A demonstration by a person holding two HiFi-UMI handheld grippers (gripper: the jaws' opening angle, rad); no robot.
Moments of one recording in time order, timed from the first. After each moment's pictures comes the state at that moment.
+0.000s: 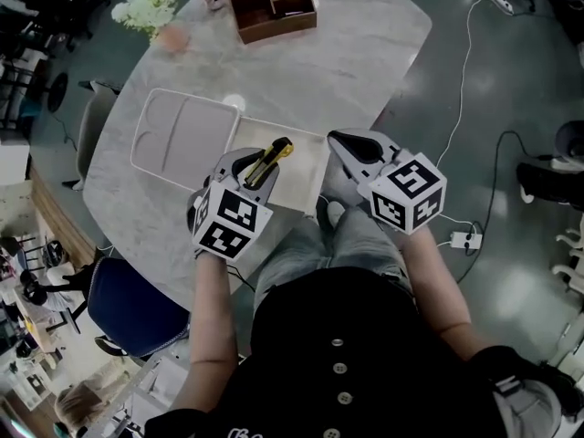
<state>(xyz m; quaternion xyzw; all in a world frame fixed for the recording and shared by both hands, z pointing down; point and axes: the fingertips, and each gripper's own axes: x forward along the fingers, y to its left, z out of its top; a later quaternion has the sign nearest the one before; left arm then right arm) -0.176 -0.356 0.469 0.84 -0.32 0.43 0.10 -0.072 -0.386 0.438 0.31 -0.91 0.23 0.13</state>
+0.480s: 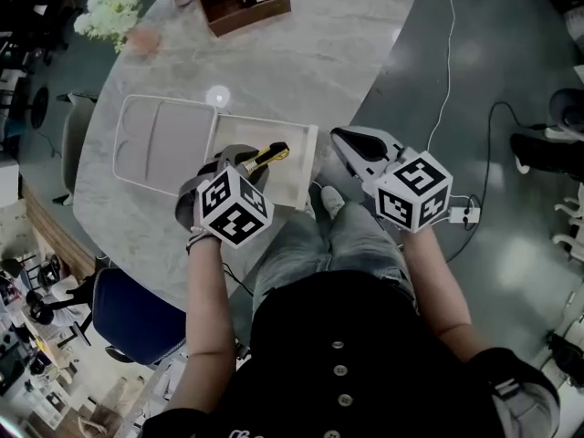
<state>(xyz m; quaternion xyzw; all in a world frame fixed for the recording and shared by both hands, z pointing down) -0.166 -0.350 0.529 0.80 -0.19 0.57 0.07 -0.038 -0.380 0.464 0.35 -0.88 0.28 0.13</state>
